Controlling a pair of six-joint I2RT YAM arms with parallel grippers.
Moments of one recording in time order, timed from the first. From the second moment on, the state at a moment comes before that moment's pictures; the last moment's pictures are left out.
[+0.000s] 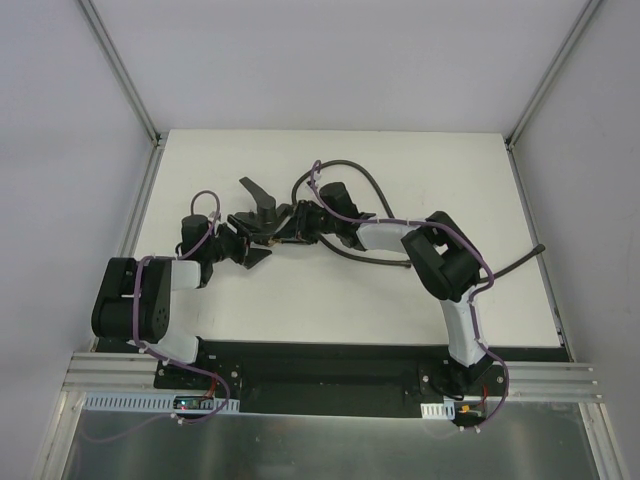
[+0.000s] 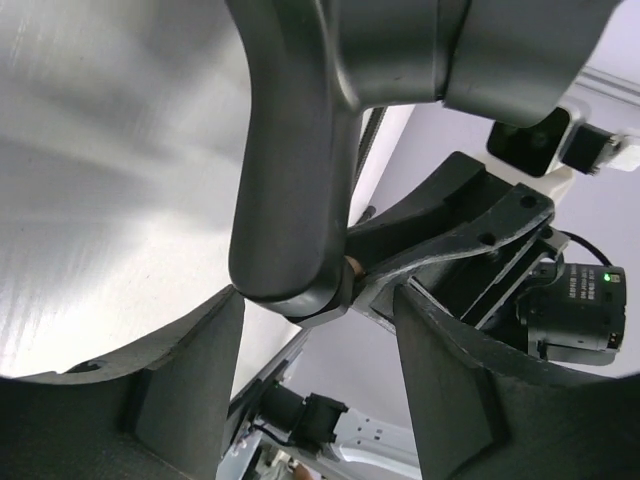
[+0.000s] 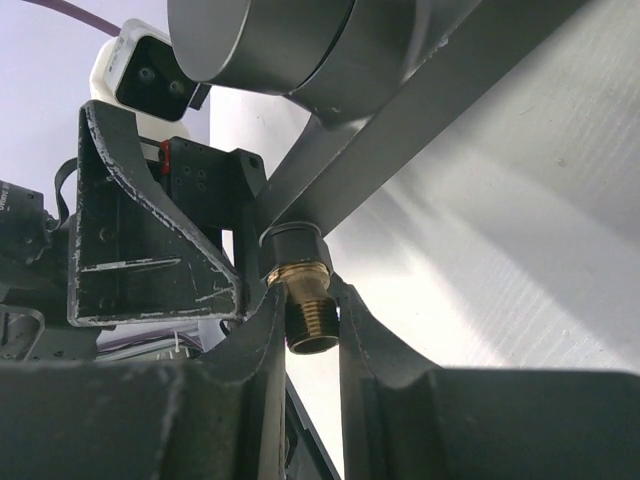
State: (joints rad) left arm -0.02 1.52 0.45 0.48 0.76 -1.35; right arm 0.73 2.11 1.31 0.30 -0.54 0.99
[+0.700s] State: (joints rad) left arm -0.02 1.53 0.41 0.57 0.65 -1.44; right arm 0.73 2.11 1.28 0.34 -0.54 1.01
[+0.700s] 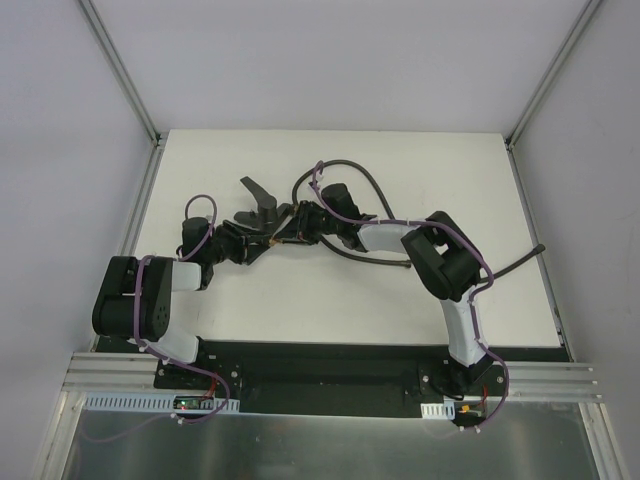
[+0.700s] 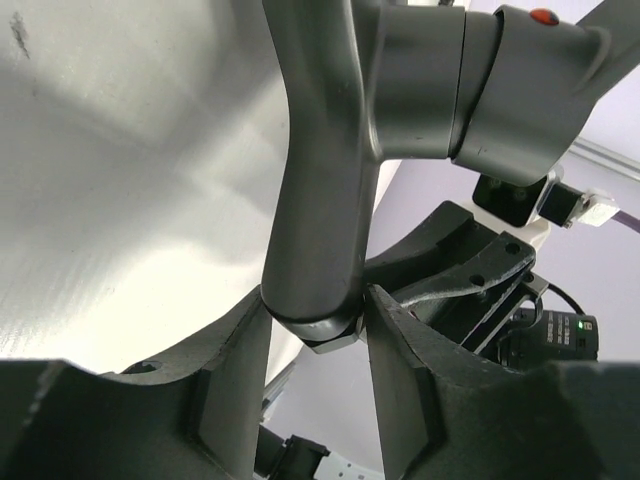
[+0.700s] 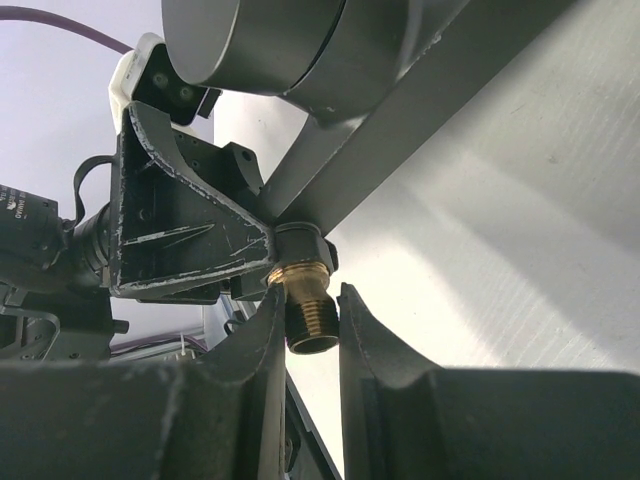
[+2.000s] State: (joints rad) left arm -0.08 1.54 0.43 0.50 0.54 -1.48; right arm 0.65 1.98 1.06 0.37 -0.51 1.06
